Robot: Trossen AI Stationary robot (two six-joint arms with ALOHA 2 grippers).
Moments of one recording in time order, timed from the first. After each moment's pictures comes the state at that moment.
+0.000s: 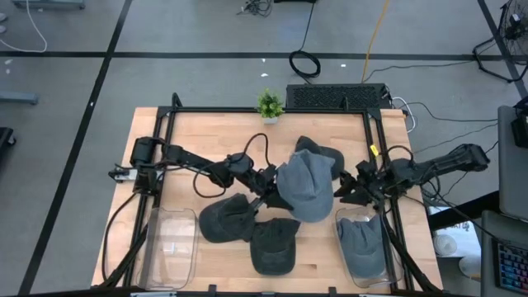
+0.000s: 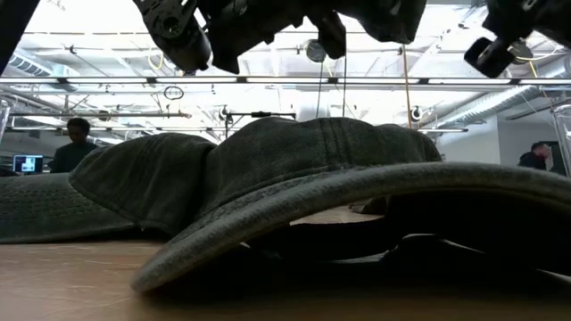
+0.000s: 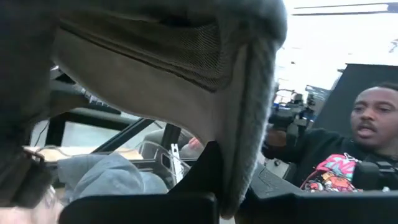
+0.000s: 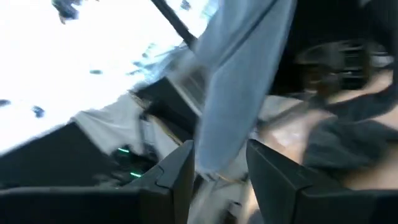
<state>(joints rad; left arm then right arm) -0.03 1.93 1.08 1.10 0.64 -0.43 0.25 0.41 0.15 0.46 -0.14 0.75</state>
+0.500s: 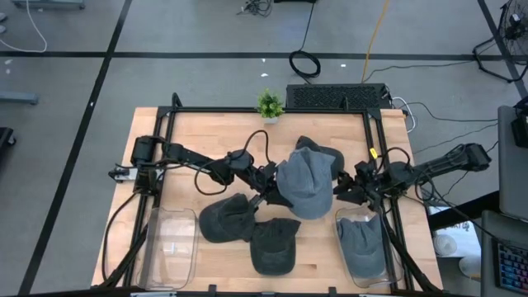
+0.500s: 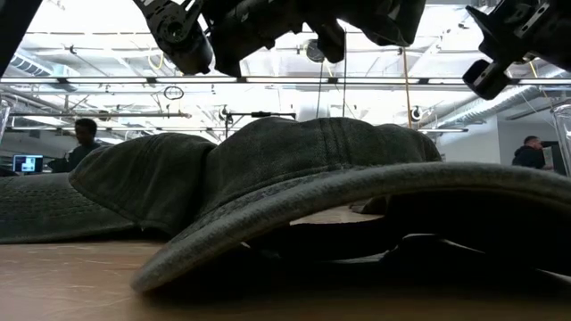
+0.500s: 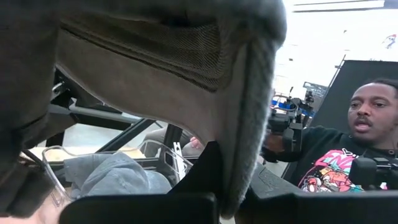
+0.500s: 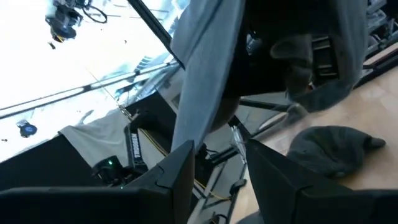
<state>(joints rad) -0.01 1.93 1.08 1.10 0.68 -0.42 0.25 0.46 0.02 0.68 -0.07 0.74</state>
